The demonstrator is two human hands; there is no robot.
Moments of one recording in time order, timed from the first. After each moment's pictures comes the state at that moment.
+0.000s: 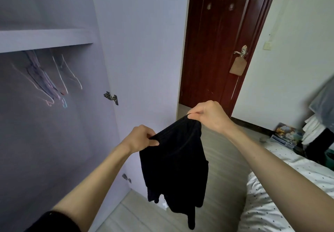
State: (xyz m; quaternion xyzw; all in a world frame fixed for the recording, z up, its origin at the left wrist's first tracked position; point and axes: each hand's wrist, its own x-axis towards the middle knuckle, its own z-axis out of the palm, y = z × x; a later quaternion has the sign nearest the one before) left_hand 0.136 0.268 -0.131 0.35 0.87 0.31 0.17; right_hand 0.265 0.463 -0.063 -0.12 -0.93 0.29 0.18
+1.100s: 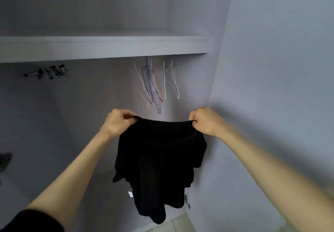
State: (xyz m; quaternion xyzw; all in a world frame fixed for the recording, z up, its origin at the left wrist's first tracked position) left_hand -0.046 0.029 -0.105 -0.01 0.92 0.37 -0.10; right_hand -0.069 0.304 -0.094 0.15 -0.99 0.06 0.05
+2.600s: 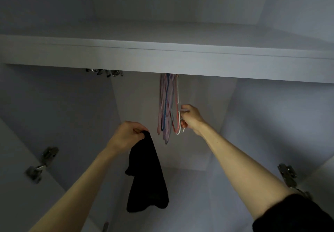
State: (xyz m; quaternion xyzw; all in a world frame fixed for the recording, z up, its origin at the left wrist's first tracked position) left_hand -0.135 -0.075 -0.119 -0.16 0.90 0.39 -0.12; right_hand -0.311 0.069 -0.133 0.14 -0.79 0.57 -0.18
